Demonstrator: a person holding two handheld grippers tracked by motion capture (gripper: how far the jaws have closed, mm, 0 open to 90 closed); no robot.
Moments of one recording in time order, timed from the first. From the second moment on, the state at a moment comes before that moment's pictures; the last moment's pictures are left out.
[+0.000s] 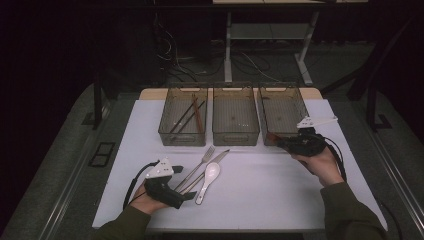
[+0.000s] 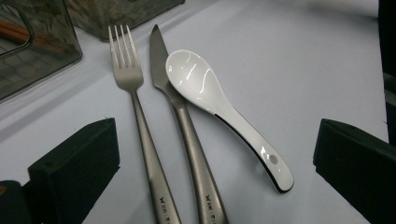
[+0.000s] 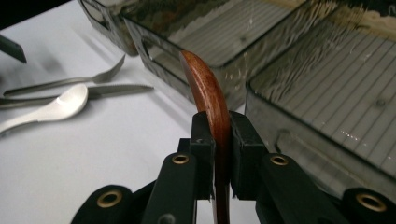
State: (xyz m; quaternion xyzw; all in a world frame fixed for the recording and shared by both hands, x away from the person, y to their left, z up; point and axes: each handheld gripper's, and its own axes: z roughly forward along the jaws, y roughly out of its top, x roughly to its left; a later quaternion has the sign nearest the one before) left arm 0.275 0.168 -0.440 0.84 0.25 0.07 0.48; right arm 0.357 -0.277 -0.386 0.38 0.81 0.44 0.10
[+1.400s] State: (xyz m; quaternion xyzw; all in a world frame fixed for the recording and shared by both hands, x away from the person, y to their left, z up) left arm 0.275 0.167 -0.440 0.84 0.25 0.06 0.48; right arm 0.460 -0.165 -0.333 0.38 0.79 0.48 0.11
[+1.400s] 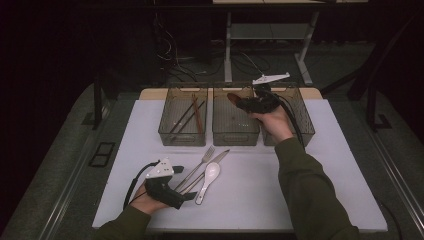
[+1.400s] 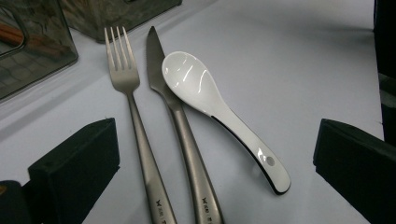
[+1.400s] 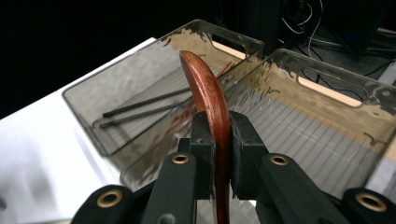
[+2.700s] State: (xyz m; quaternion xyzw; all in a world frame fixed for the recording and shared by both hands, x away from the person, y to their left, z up) left arm 0.273 0.166 -0.439 0.84 0.24 0.06 0.48; right arm 0.502 -0.121 -0.382 0.43 0.82 0.37 0.09
